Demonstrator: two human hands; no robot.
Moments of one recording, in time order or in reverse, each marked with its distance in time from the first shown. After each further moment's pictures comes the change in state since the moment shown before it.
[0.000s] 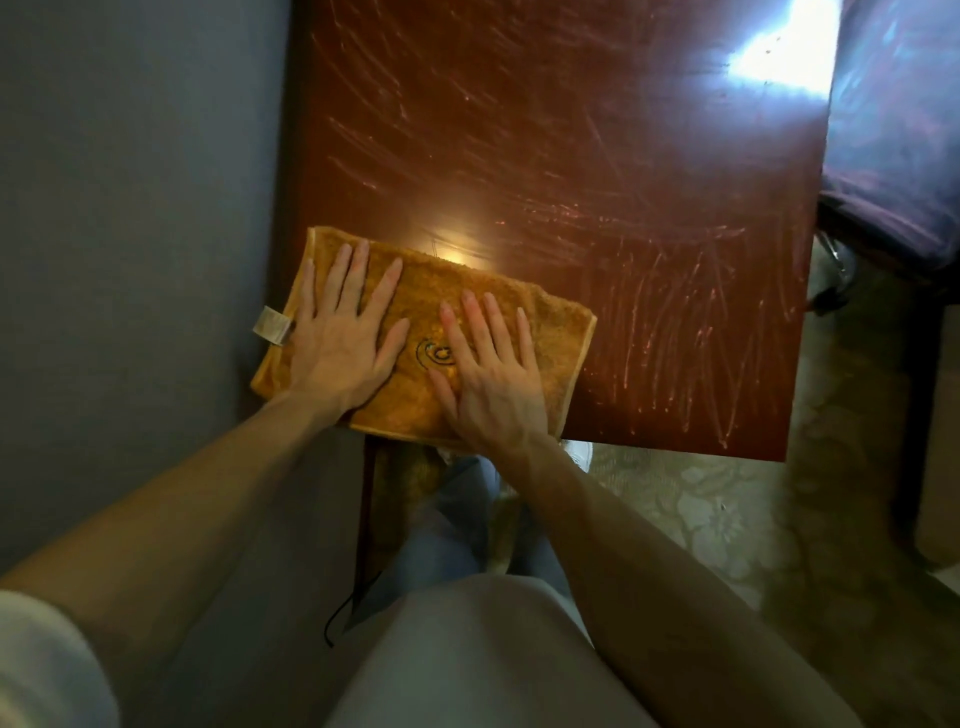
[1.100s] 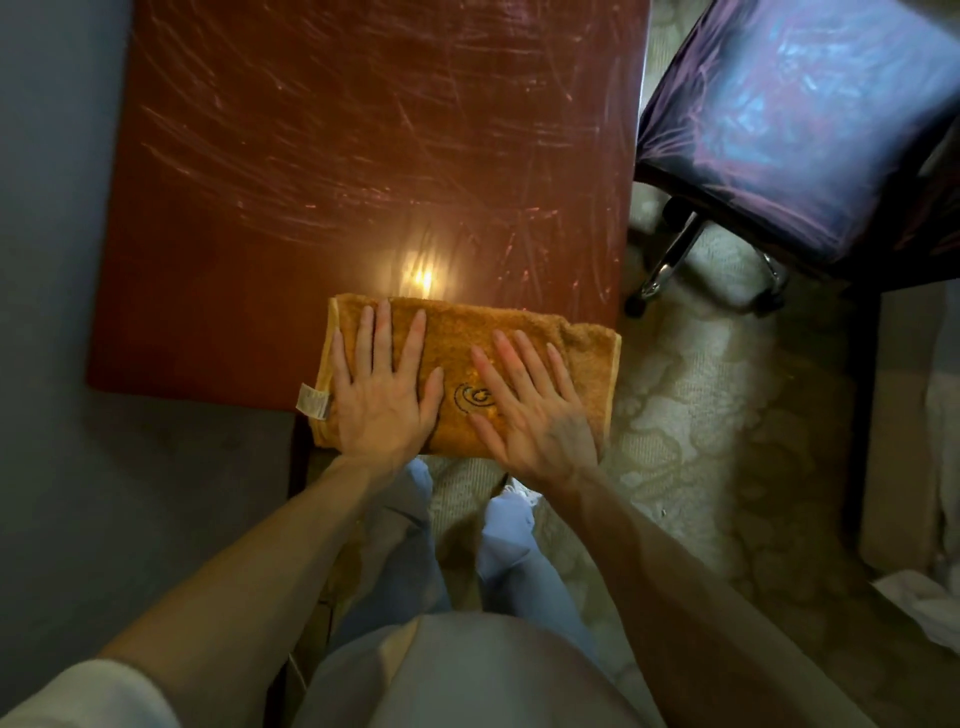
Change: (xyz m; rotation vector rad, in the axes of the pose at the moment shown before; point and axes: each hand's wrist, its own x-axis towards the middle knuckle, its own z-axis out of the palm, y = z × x) left_hand -0.014 0.279 0.024 0.005 0.057 -0.189; right_hand -0.136 0.237 -0.034 -0.001 0.100 -0.129
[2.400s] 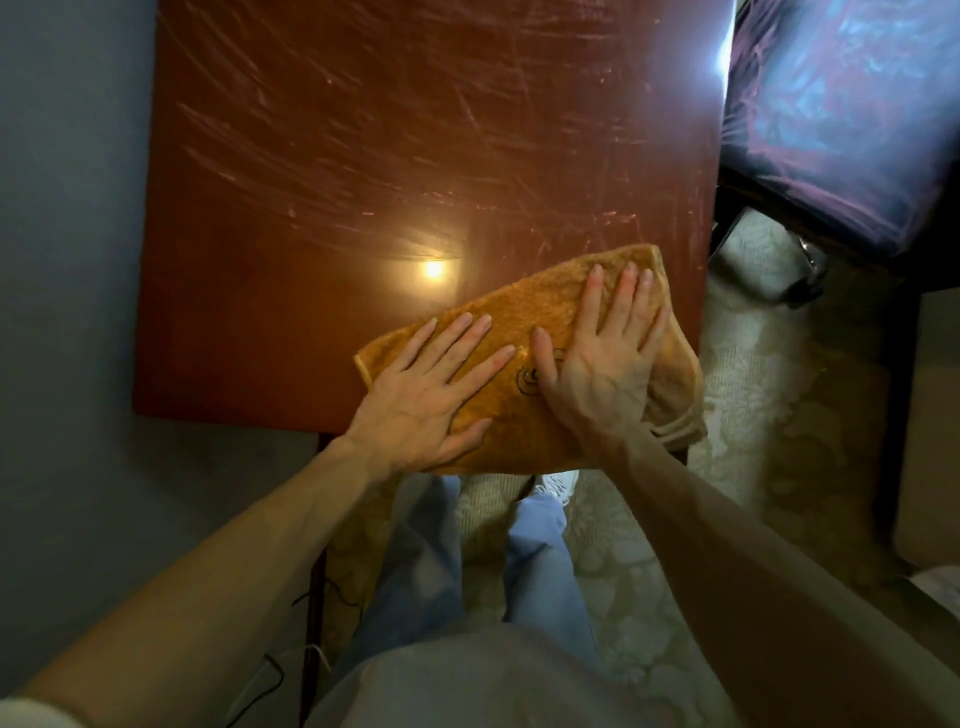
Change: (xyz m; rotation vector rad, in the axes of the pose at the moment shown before) left_hand 0.036 -0.072 -0.007 -0.100 -0.127 0.633; right_hand 0.090 -0.017 0.007 -0.164 0.031 0.541
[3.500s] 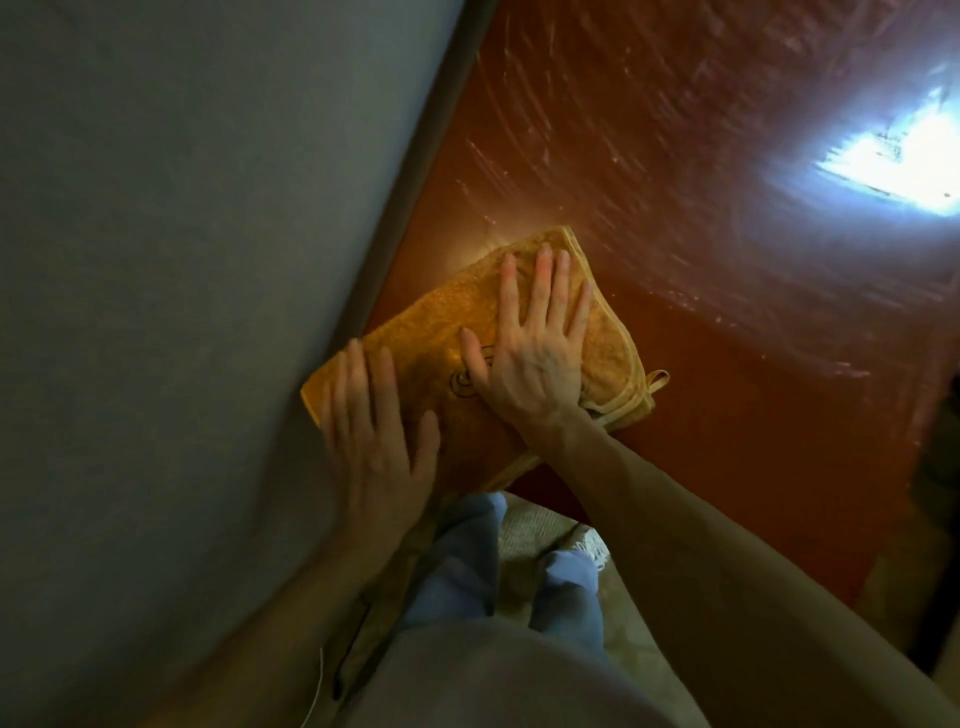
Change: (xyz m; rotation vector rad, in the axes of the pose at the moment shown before) left_hand -0.152 -0.096 -0.029 -0.119 0.259 -1.054; right_hand 0.048 -0.278 0.012 0.049 -0.053 -0.517
